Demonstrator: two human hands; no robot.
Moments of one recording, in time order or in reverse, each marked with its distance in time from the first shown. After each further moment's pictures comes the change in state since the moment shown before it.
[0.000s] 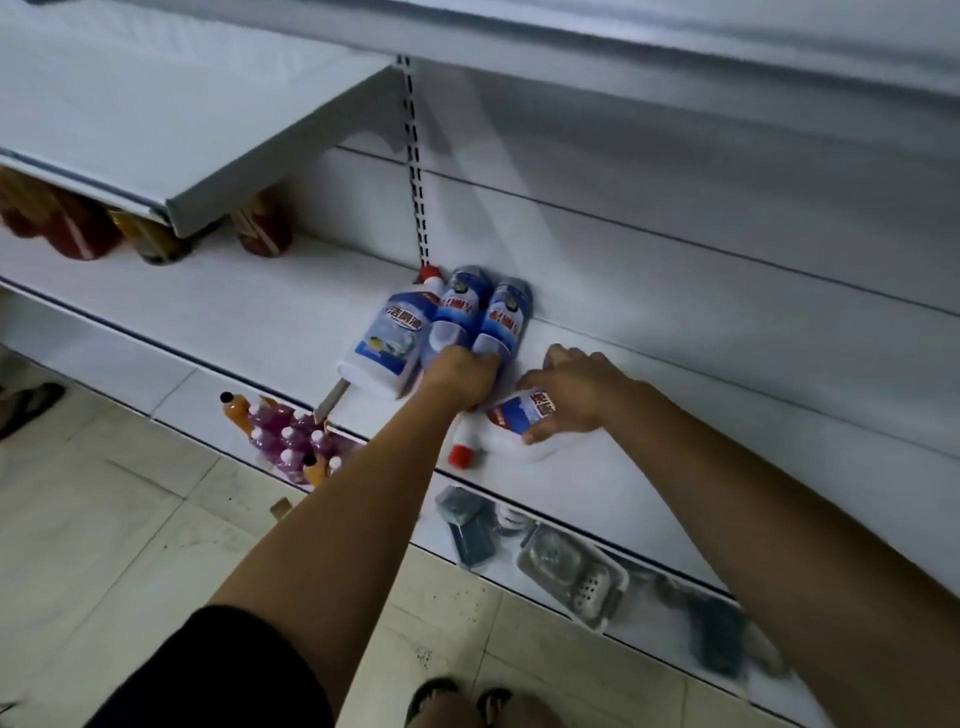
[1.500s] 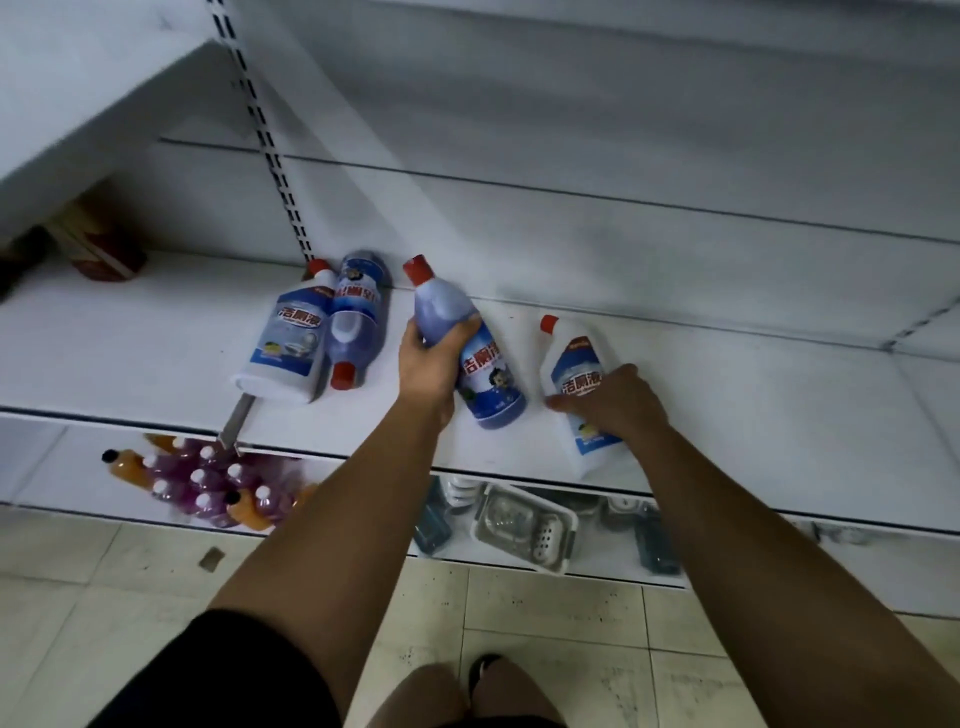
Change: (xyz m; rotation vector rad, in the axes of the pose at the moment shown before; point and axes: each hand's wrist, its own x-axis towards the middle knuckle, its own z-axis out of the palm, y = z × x) left_hand -0.024 0.008 0.066 -1.058 -0.163 0.176; right_hand -0.104 0.037 0.081 0.958 0.176 1.039
